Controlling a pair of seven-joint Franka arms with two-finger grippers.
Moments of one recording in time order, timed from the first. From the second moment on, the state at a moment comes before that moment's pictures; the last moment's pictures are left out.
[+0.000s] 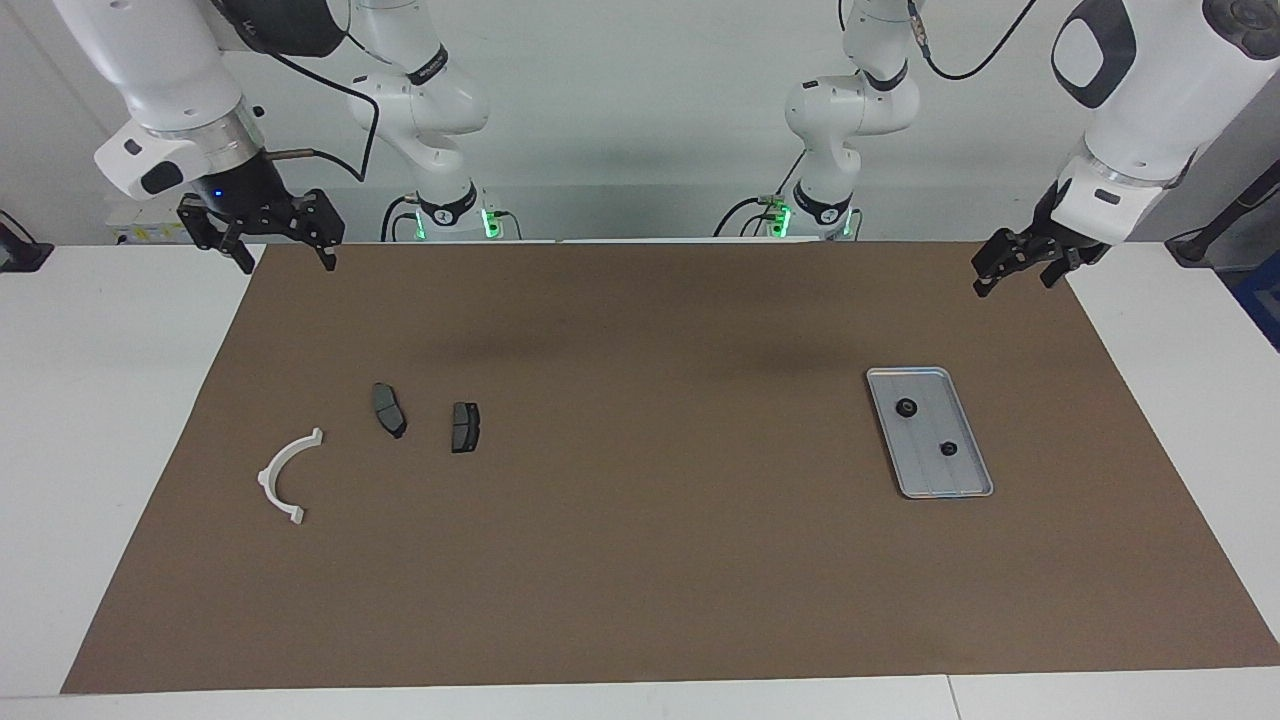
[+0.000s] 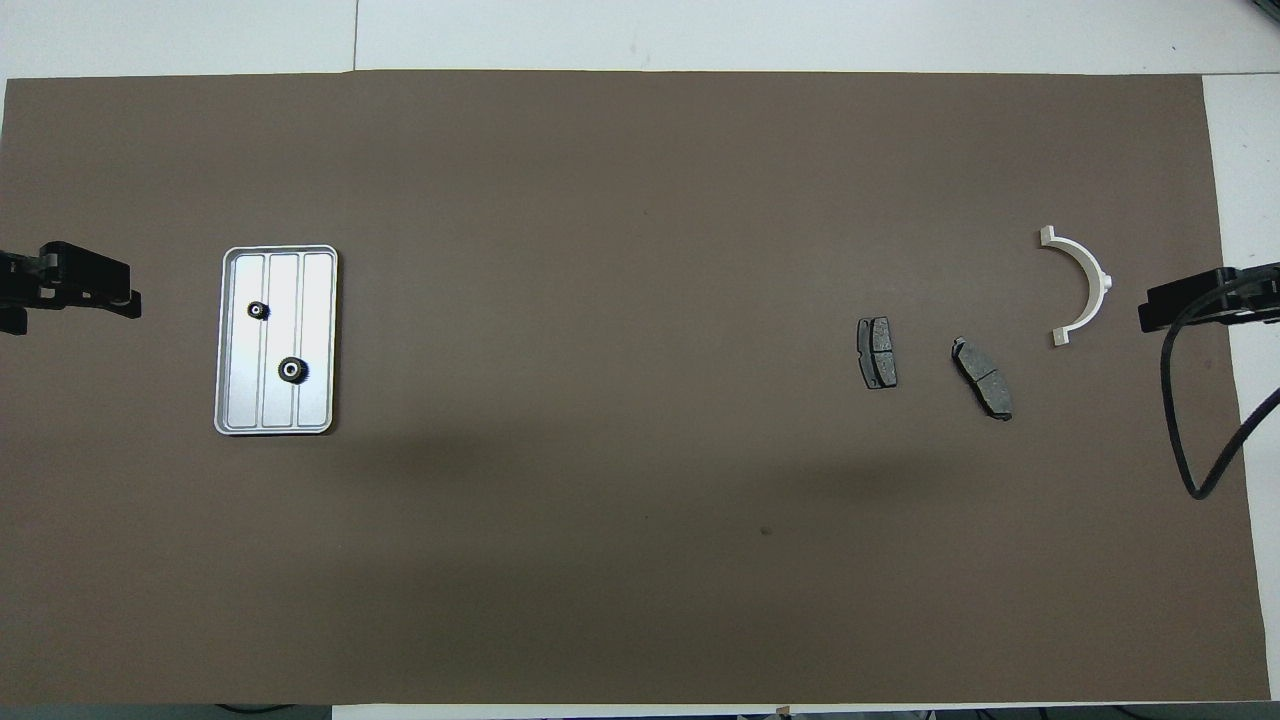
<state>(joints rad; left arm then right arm) 0.01 0.04 -0.01 -1.56 0.00 1.54 -0.07 -0.02 -0.04 -0.02 -1.60 -0.02 1.55 -0.08</state>
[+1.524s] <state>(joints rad) 0.00 0.03 0.00 -1.81 0.00 1.85 -0.12 -0.03 -0.04 -0.02 -1.60 -0.02 1.54 -0.07</state>
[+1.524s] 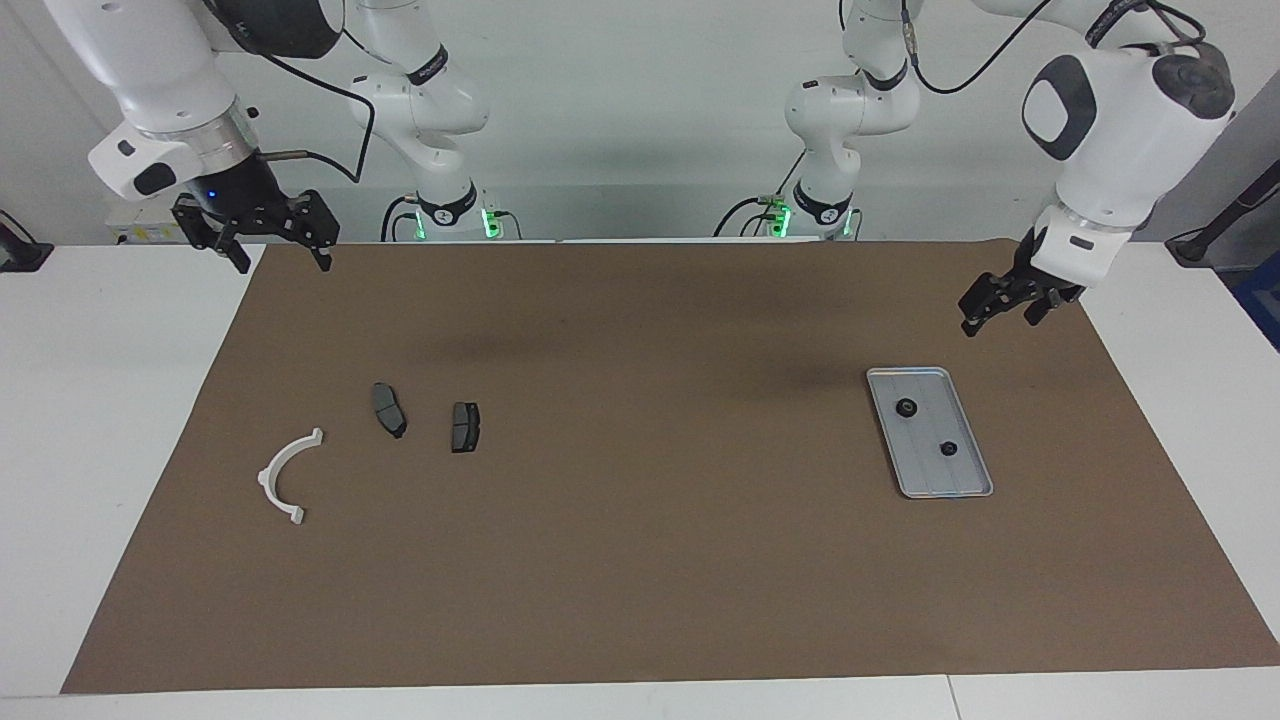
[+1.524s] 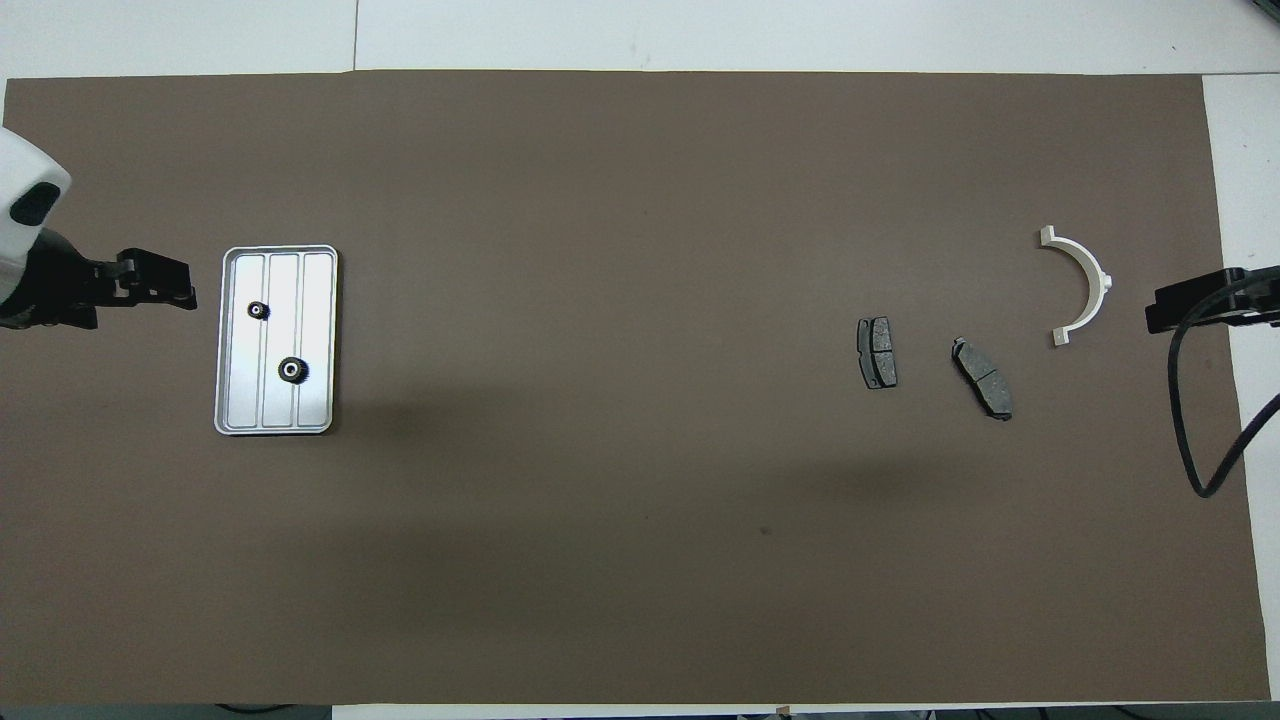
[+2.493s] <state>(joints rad) -0.03 0.14 -0.01 -2.22 0.00 2.39 -0.32 -0.03 -0.04 -0.02 -1.60 -0.02 1.55 -0.06</state>
